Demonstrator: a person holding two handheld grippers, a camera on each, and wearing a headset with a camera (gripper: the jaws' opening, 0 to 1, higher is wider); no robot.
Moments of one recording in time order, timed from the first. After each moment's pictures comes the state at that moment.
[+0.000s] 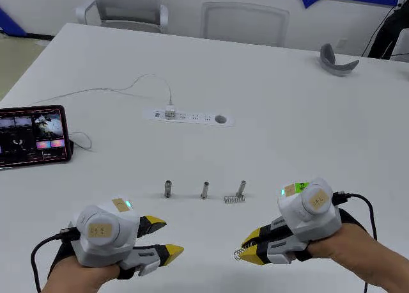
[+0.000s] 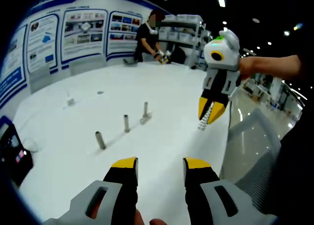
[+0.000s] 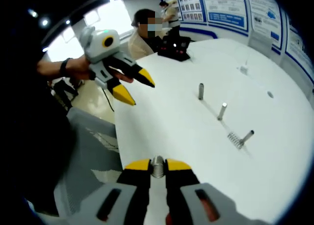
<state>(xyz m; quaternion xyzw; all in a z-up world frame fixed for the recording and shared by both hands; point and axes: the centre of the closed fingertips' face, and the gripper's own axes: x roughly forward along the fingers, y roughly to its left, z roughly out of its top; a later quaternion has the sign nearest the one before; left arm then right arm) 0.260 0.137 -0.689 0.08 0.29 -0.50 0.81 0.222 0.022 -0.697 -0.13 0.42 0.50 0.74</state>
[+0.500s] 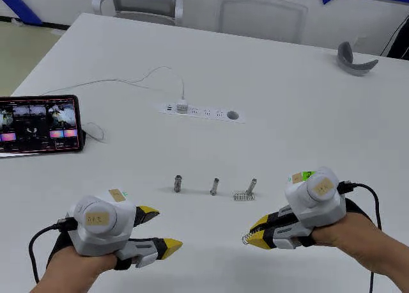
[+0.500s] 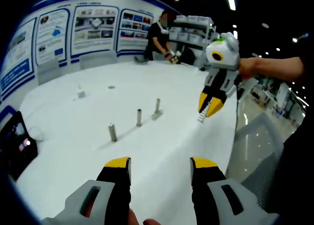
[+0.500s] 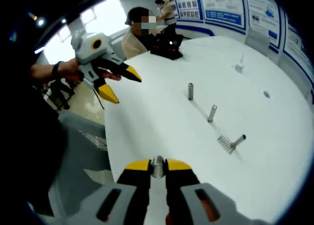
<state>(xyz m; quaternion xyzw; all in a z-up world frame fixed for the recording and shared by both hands) 0.273 0.162 -0.695 0.06 0.30 -0.46 0.83 0.254 0.016 -0.702 -0.14 0.43 0.49 0.75</state>
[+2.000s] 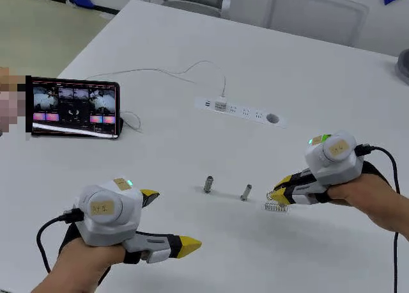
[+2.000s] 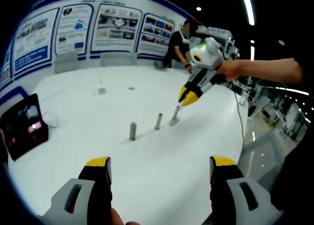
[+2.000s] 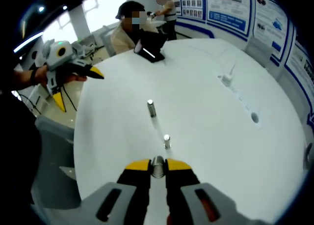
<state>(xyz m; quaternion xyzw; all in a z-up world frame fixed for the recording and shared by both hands) 0.292 0.192 -0.687 0.00 0.30 -0.40 0.87 0.375 0.016 -0.706 -0.21 0.42 0.48 0.74</state>
